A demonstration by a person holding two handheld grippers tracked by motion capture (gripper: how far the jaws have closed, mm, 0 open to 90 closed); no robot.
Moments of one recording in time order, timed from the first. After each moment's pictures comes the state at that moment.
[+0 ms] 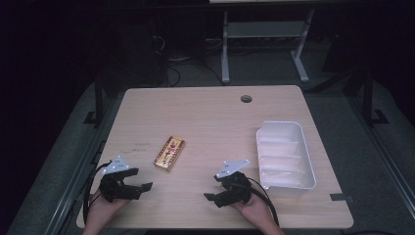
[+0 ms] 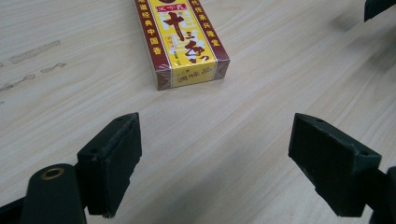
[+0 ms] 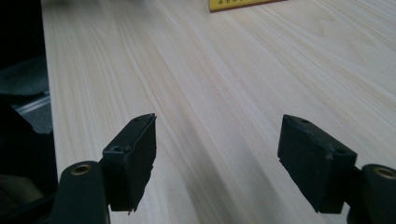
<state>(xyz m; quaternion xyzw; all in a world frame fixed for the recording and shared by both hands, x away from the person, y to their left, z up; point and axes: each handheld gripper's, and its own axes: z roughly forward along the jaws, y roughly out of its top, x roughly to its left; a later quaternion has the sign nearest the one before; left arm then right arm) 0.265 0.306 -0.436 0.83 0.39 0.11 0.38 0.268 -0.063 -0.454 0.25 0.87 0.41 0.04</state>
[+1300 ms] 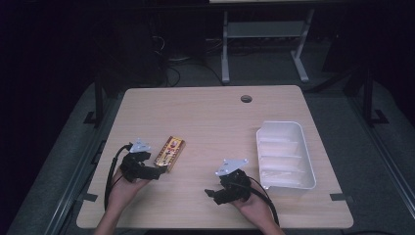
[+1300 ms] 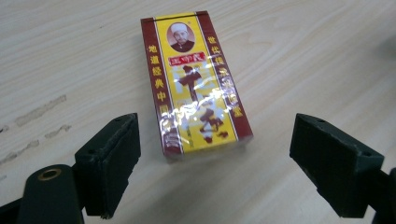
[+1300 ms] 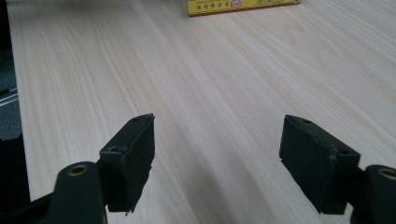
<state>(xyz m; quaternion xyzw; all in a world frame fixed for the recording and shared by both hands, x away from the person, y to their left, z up) 0.318 0.253 -0.425 0.83 0.42 0.14 0.33 0.269 -0.061 -0.447 0.26 0.88 0.40 0.08</state>
